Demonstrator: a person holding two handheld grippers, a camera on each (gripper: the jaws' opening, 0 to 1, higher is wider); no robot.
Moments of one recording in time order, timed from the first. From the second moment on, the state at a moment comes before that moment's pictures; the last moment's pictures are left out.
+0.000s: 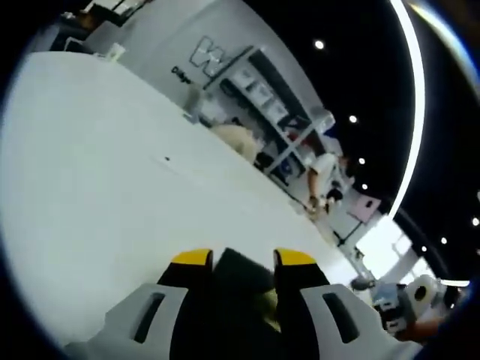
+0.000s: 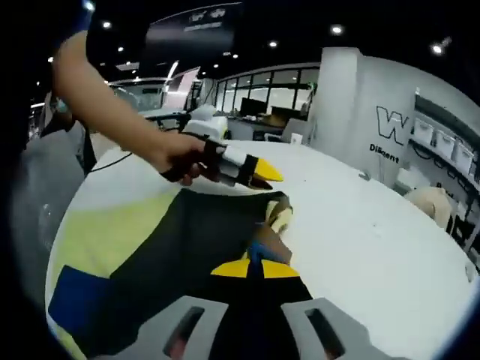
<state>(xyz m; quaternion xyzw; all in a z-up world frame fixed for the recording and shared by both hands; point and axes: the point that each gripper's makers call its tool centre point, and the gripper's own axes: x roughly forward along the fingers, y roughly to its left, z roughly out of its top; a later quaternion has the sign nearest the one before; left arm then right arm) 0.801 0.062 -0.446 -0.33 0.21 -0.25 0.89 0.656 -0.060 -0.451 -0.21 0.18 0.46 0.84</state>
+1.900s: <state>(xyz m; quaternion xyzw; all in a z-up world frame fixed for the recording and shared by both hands) 0.828 0.062 -0.449 -0.41 0.18 -0.24 0.86 0.834 -0.136 -0.445 0.27 0.24 0.30 0.88</state>
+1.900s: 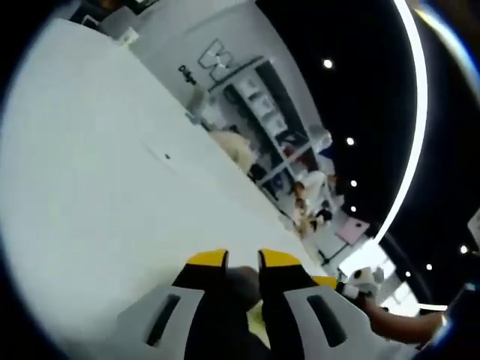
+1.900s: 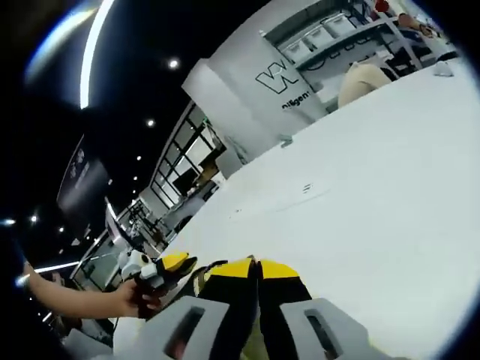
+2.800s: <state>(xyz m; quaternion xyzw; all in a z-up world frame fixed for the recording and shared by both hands) 0.819 0.083 -0.433 -0.41 0.15 -0.22 0.87 0.850 -0.158 -0.465 0.22 0.26 0.28 0.90</state>
